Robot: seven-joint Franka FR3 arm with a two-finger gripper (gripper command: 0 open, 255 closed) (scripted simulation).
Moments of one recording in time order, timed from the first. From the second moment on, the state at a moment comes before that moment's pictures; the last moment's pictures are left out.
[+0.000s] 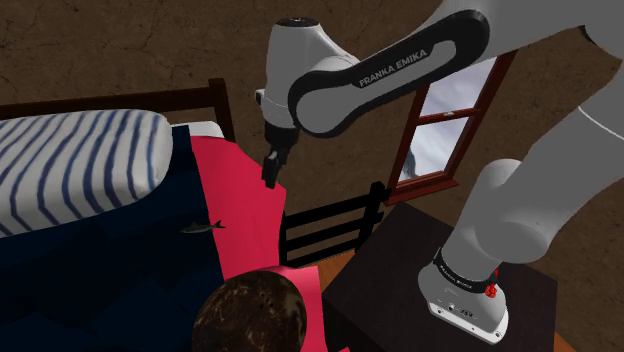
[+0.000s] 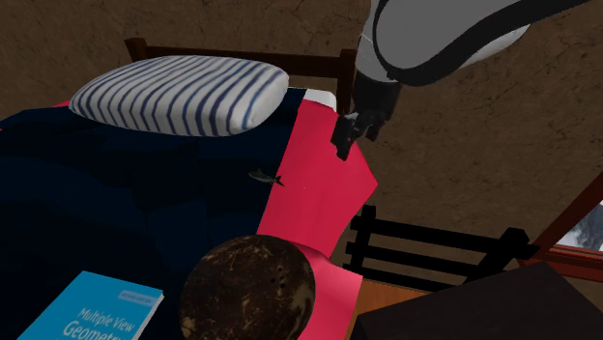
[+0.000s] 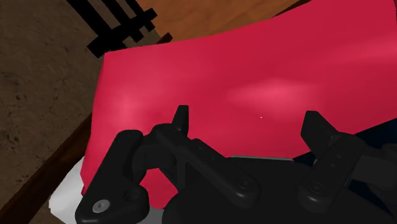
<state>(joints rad) 0.18 -0.27 0.24 -2.40 0.04 2.31 -0.09</state>
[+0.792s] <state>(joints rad) 0.26 0.09 0.34 -2.21 -0.07 2.58 -0.04</state>
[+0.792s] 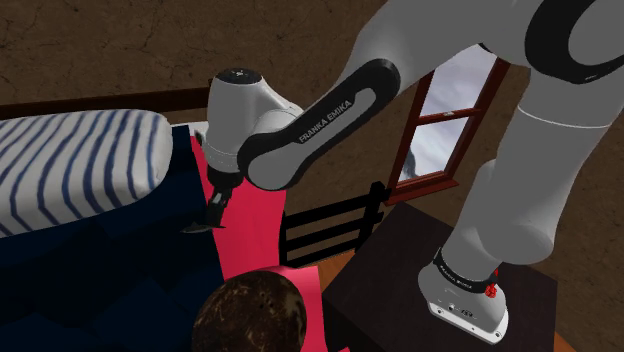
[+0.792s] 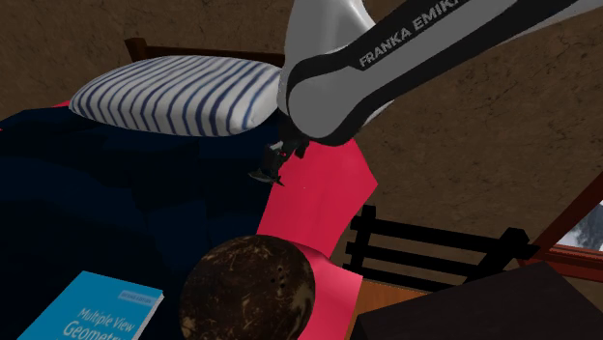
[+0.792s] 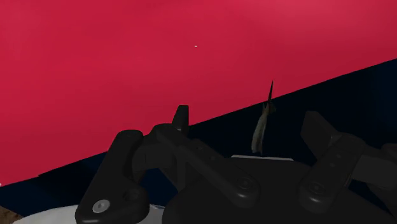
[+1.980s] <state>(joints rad) 0.32 0.29 0.32 -2.11 -0.19 2.69 0.04</state>
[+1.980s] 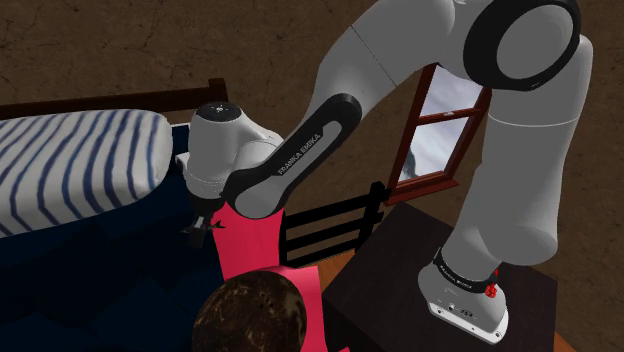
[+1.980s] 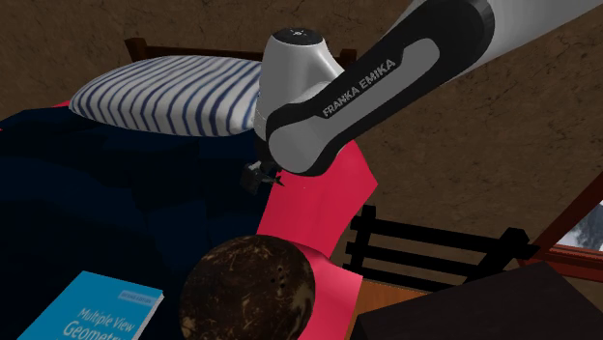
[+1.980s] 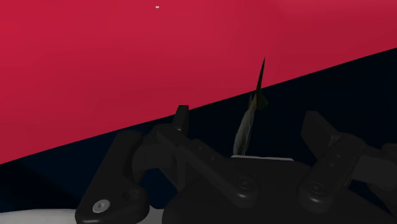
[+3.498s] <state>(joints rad) 0.29 0.18 0.35 -2.06 -0.11 2.55 -0.02</state>
